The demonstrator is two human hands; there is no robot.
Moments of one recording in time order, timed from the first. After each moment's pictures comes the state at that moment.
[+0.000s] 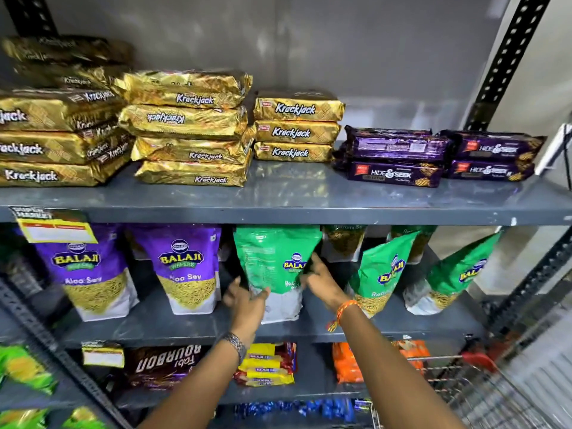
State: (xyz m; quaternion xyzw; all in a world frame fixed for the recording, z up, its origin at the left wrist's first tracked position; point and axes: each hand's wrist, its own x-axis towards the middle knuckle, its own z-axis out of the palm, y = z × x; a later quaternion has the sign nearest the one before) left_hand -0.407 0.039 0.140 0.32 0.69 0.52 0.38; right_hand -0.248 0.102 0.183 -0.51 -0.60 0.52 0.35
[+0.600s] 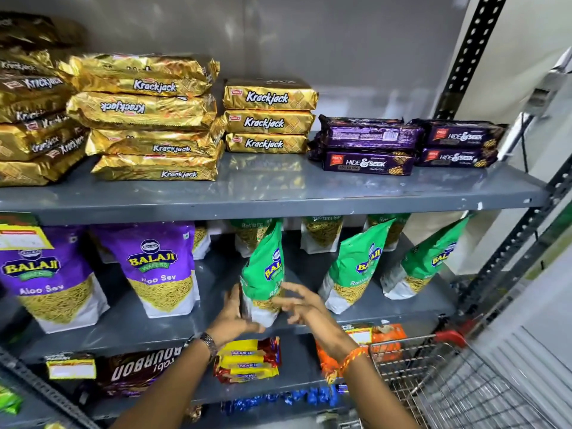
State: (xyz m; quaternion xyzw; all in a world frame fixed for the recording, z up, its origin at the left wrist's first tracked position) left_hand -0.424 0.048 0.094 0.55 0.60 0.35 0.46; right_hand -0.211 0.024 0.161 -0.48 -0.54 0.58 0.37
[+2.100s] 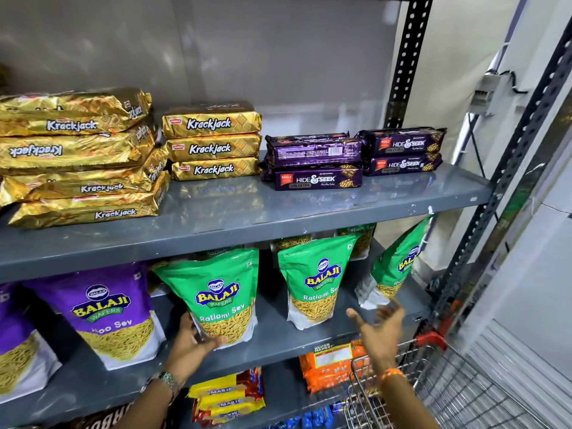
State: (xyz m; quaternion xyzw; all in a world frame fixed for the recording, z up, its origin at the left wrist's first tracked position) left_hand -0.452 0.066 0.079 0.49 0.60 0.45 0.45; right_hand -0.059 0.048 0.101 -0.70 -0.32 0.27 0.58
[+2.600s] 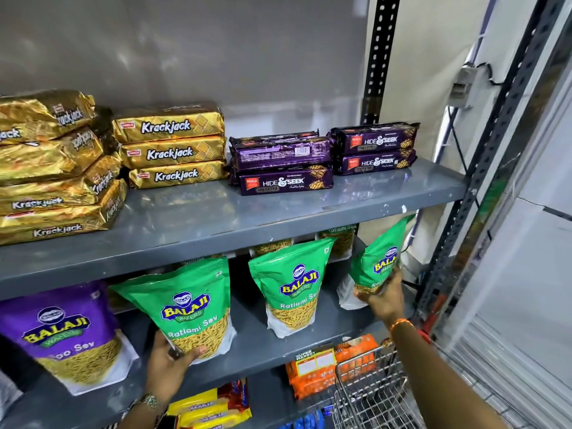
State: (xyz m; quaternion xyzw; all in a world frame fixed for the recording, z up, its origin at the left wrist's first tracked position) left_hand -0.431 0.076 0.062 0.46 0.62 0.51 0.37; right_hand 0.041 0.116 0.129 -0.70 -0.37 0.30 0.54
